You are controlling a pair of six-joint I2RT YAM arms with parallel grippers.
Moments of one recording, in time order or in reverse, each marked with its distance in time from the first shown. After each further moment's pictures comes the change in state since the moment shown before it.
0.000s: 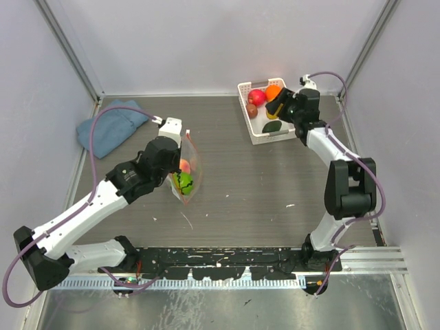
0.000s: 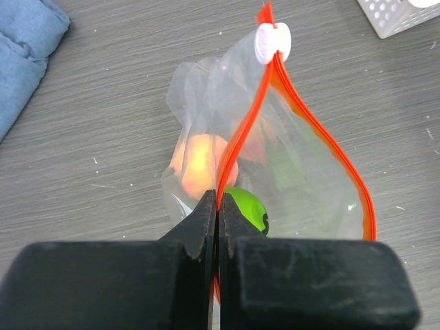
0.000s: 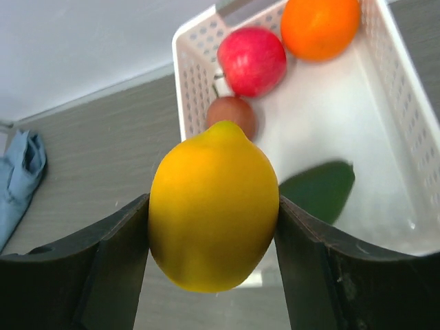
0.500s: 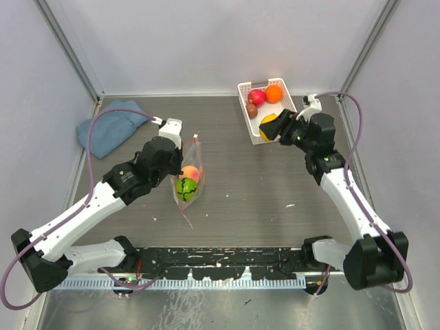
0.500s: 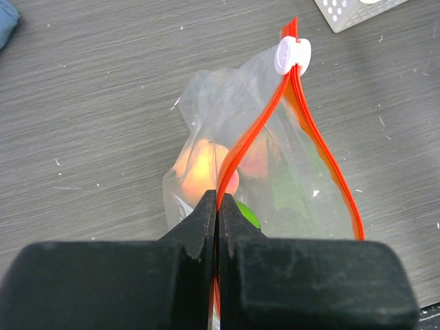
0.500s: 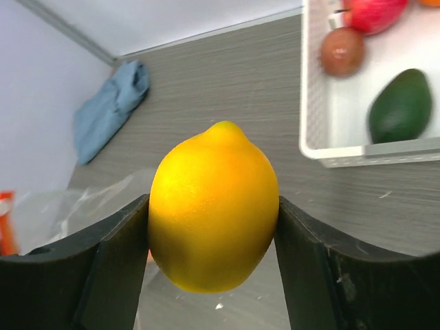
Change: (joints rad) left arm 0.000 -0.034 0.000 0.000 0.112 -0.034; right arm 0.067 -0.570 -0.349 -0.135 -0.163 0.026
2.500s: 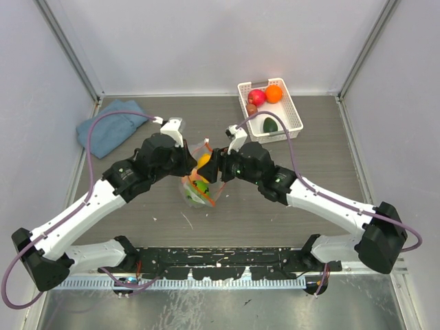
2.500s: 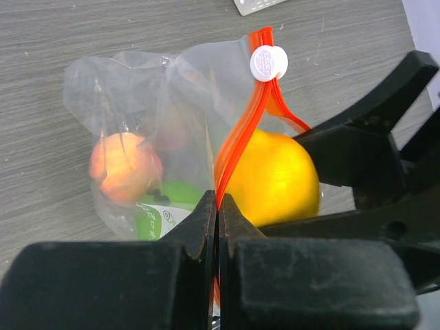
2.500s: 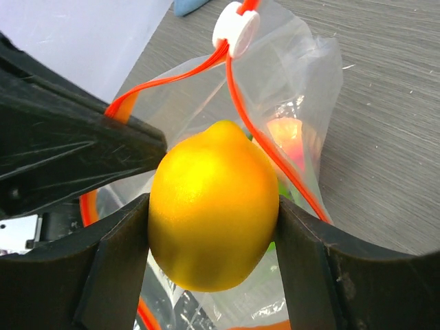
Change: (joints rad) left arm 0.006 0.017 0.035 -0.002 0.246 -0.222; right arm 0.723 0.044 -0.018 0.016 0.238 0.054
